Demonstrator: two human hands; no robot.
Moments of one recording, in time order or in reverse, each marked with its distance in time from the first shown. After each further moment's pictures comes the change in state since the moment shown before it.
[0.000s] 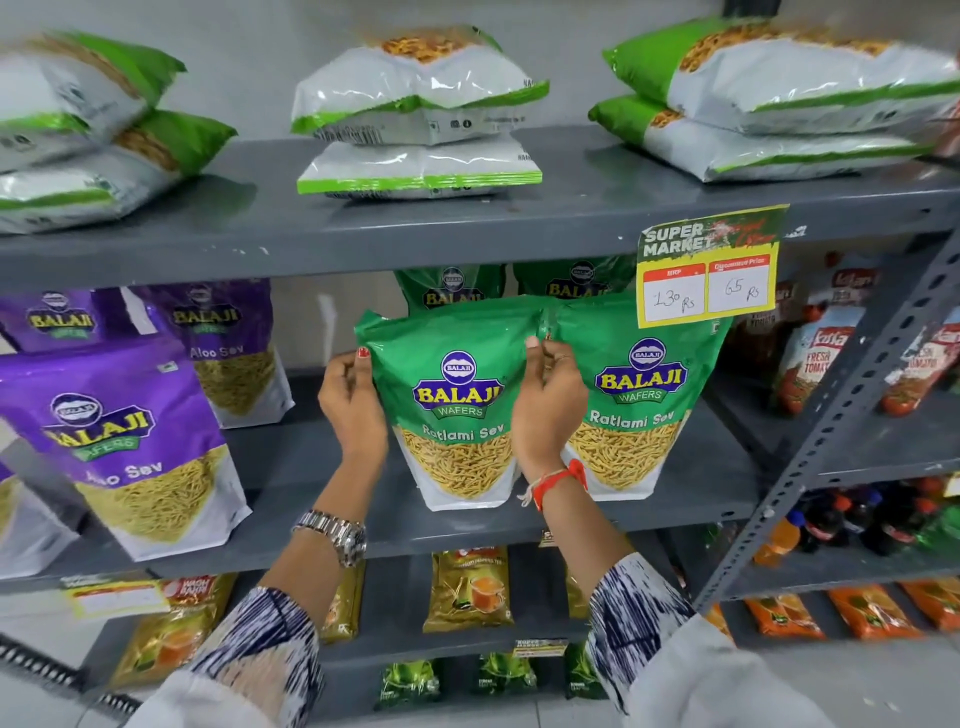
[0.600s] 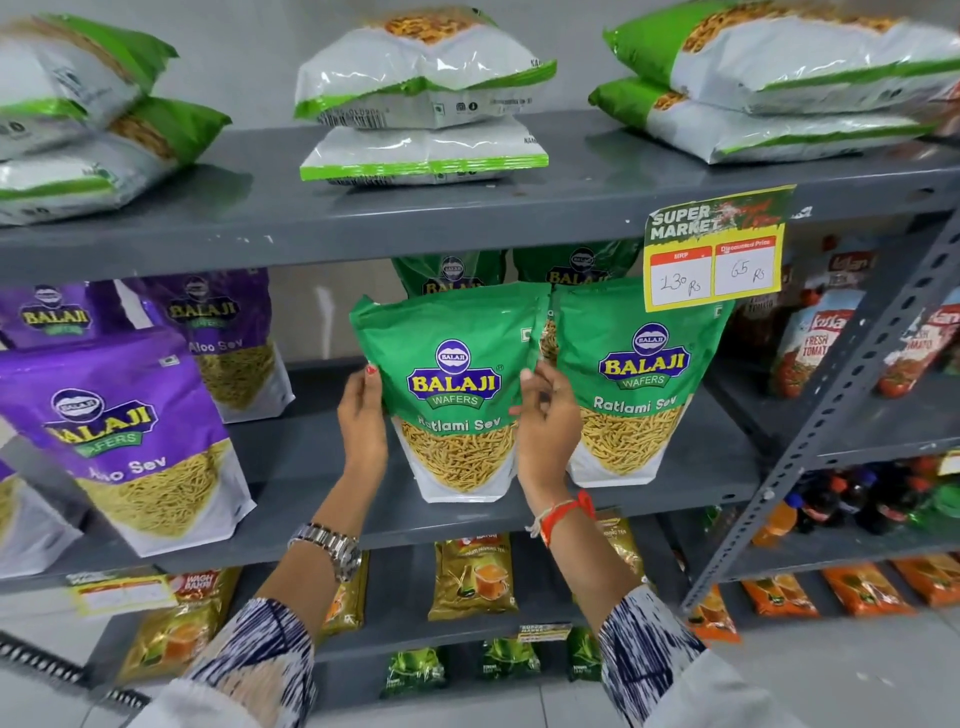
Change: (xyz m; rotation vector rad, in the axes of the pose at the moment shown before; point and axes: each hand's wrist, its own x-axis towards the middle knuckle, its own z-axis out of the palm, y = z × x) left_hand -0.010 -0.025 -0.019 0.003 -0.234 -0.247; right_hand -0.035 0.030 -0.004 0.176 -0.135 0.136
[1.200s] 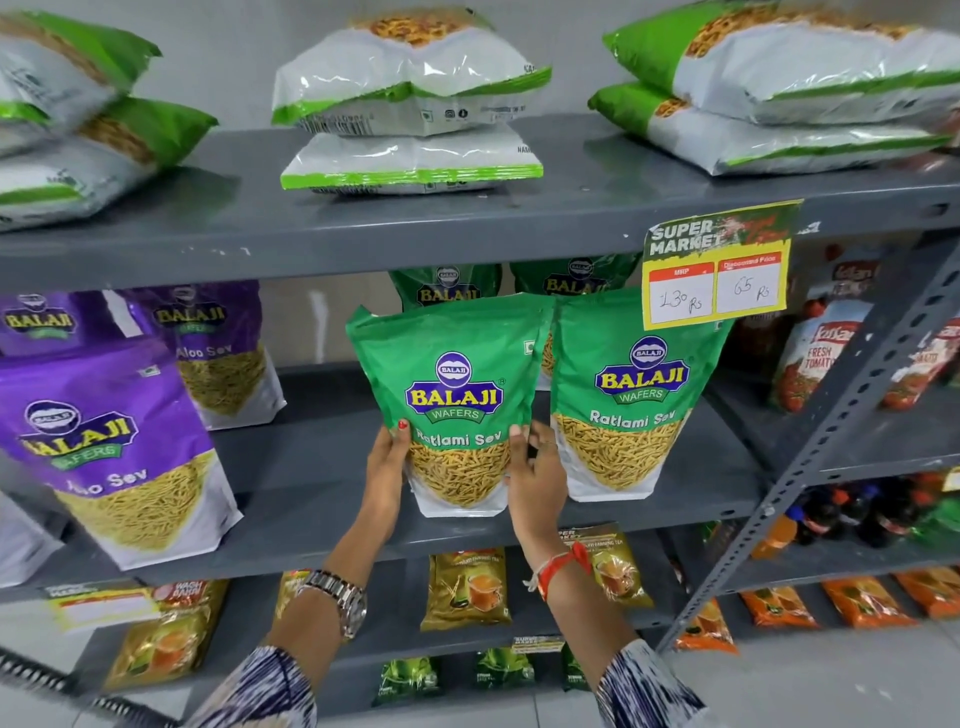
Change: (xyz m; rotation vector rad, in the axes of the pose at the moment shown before) left_hand -0.032 -0.032 0.009 0.019 -0.212 -0.186; right_hand -0.017 0.055 -0.008 -0.196 -0.114 0.053
